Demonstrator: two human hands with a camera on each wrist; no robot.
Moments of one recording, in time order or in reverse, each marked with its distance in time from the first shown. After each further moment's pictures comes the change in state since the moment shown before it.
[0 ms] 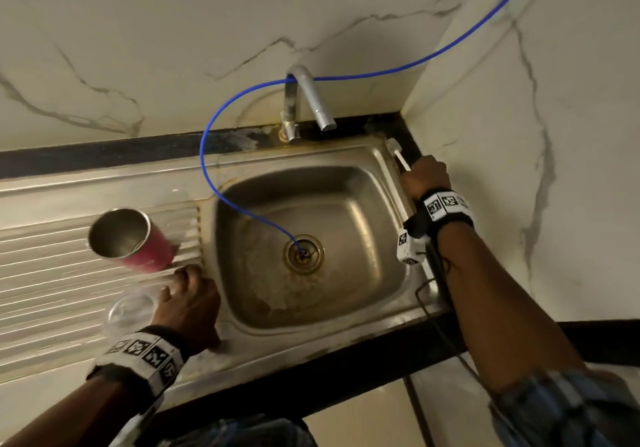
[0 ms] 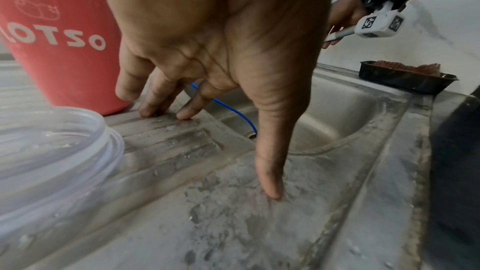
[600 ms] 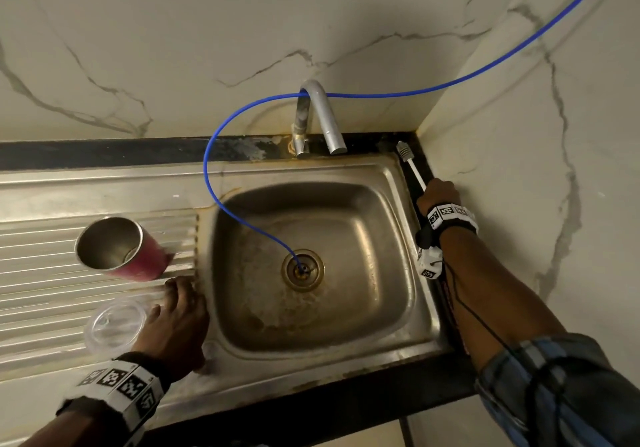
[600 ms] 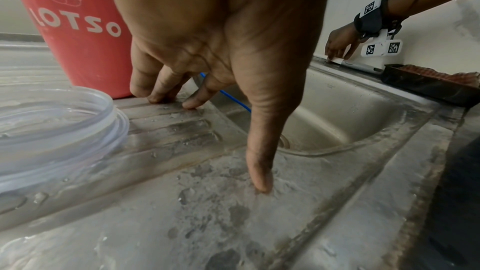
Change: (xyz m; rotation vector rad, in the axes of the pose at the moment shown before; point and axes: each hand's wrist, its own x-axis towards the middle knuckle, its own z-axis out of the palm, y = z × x) left_hand -0.007 0.008 -0.005 -0.041 0.030 0.005; right_hand 0.074 0.017 0.021 -0.309 -0.037 -0.086
